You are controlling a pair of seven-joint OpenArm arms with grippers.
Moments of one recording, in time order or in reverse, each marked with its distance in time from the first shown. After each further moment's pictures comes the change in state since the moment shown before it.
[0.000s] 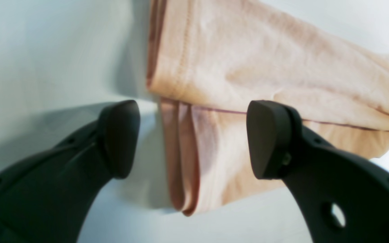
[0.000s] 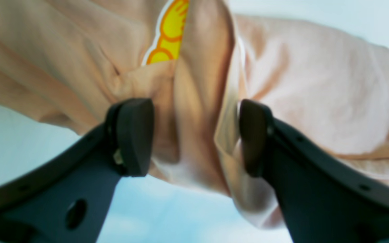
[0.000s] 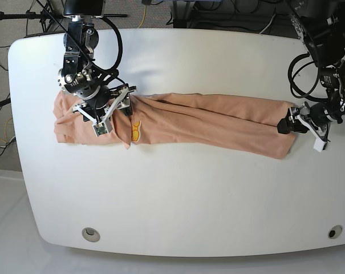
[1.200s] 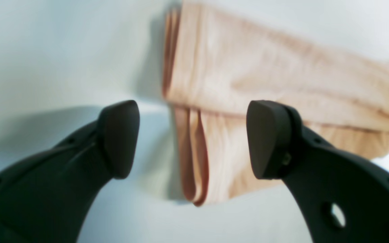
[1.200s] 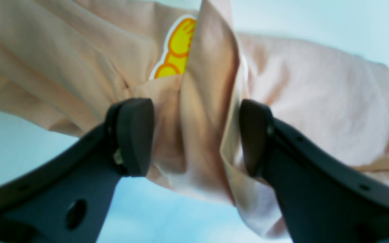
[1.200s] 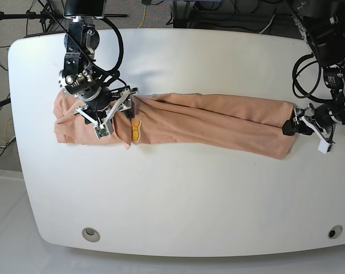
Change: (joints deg) left arm 0.4 -1.3 -0.3 2.4 -0.9 0.0 1.1; right arm 0.4 -0.3 -0.2 0.1 0.0 0.4 1.2
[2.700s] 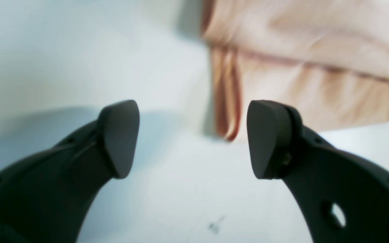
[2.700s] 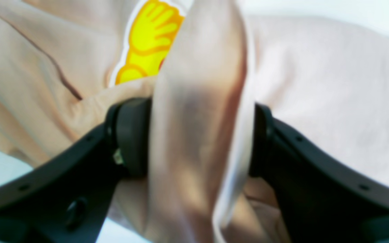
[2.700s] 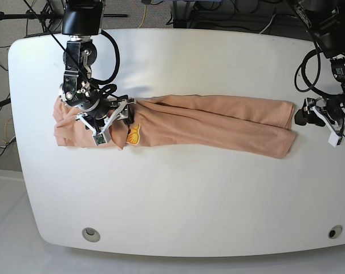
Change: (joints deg) left arm 4.2 -1.2 -5.5 9.7 -0.2 0.0 9.3; right arm 7.0 1.7 0.2 -15.6 1.5 0.0 4.0
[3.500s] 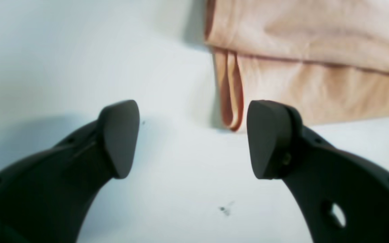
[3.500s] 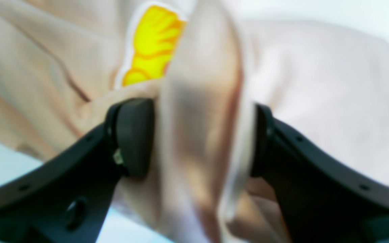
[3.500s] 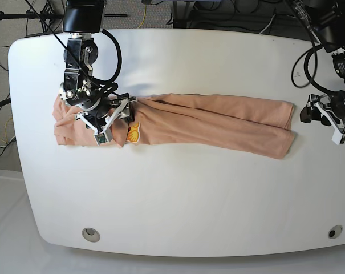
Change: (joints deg) left arm 3.7 0.0 -1.0 9.2 2.4 0.0 0.5; right arm -0.9 -0.7 -0.1 3.8 0.0 0.0 -3.2
